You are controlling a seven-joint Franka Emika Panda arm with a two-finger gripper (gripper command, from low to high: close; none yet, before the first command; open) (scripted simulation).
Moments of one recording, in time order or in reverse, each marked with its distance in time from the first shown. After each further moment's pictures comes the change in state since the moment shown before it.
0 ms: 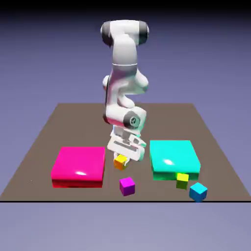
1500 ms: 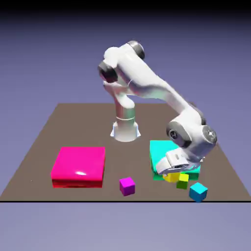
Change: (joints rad) arm -0.264 0.757 0.868 1.160 1.782 -0.954 0.773
